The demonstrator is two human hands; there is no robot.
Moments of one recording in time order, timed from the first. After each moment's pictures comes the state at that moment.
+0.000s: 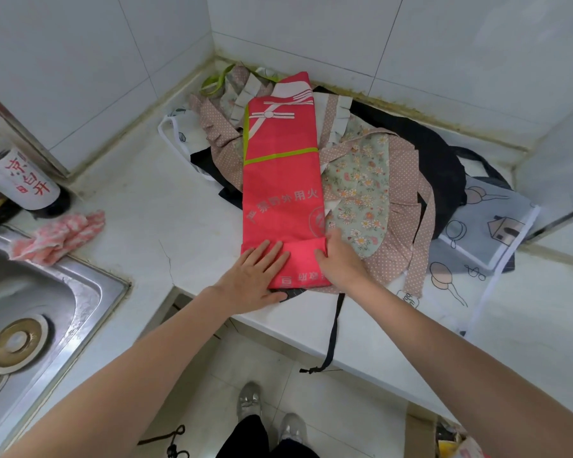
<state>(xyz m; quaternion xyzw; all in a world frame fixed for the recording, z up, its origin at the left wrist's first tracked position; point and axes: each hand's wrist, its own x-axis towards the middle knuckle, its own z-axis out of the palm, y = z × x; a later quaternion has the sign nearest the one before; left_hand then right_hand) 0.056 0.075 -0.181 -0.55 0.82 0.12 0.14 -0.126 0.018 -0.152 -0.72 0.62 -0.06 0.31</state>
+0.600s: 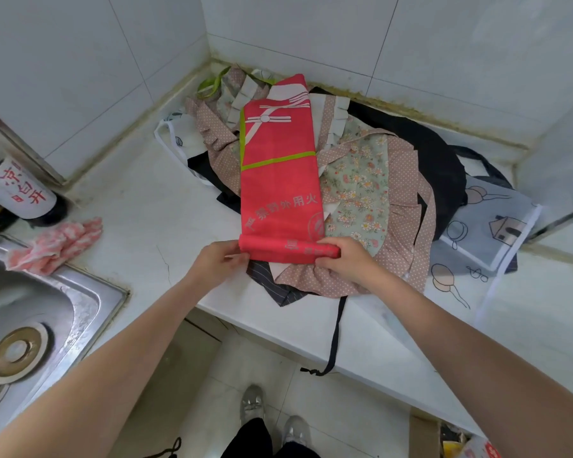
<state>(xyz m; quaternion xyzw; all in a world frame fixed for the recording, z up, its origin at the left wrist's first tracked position) 0.095 0.060 -0.159 -0.70 0.57 0.37 -0.23 -0.151 -0.001 -0.151 -0.69 0.53 -0.12 0.48</state>
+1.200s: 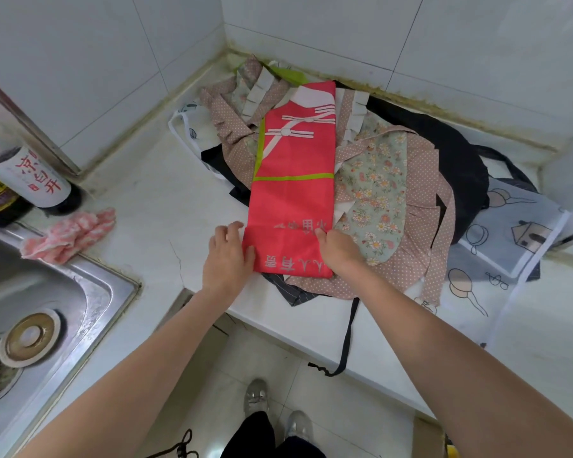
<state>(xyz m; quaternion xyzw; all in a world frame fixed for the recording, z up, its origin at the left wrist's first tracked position) 0.078 0.067 -0.169 -0.79 0.55 0.17 -0.22 -0.094 -0.015 -0.160 -0.69 0.66 0.02 0.30</state>
